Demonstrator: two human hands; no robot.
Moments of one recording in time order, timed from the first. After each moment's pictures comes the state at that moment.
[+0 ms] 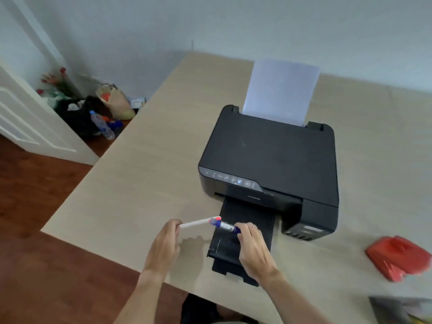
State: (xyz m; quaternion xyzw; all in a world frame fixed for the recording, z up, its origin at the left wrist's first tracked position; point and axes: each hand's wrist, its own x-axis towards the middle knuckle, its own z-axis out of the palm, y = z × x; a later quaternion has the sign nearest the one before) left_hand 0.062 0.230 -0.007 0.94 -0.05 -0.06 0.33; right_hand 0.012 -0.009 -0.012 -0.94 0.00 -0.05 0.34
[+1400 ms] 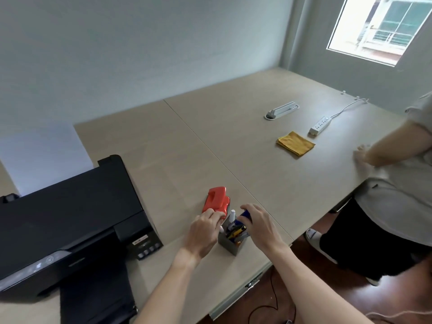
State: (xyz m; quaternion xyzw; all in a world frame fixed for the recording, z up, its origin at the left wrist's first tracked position) left_hand -0.087 -0.187 0.069 0.74 -0.61 -0.12 0.26; right_hand -0.245 -0.289 0.056 -0.82 0.43 -0.22 0.31
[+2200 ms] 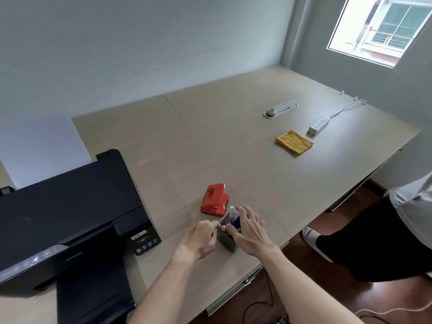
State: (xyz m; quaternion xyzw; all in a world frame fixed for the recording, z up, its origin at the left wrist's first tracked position) left_hand -0.085 -0.178 0.056 0.76 -0.58 -0.25 0.14; right_hand -0.236 -0.266 0.044 -0.84 0.46 -0.06 0.28
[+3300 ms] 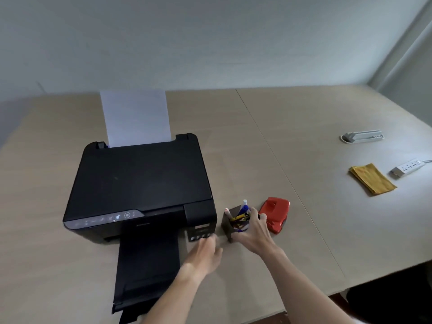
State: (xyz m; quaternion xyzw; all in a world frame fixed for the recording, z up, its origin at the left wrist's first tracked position) left_hand 0.003 -0.080 0.016 0.86 -0.33 -0.33 0.21; right_hand -0.082 -0.226 0.043 -0.82 0.41 -0.01 0.40
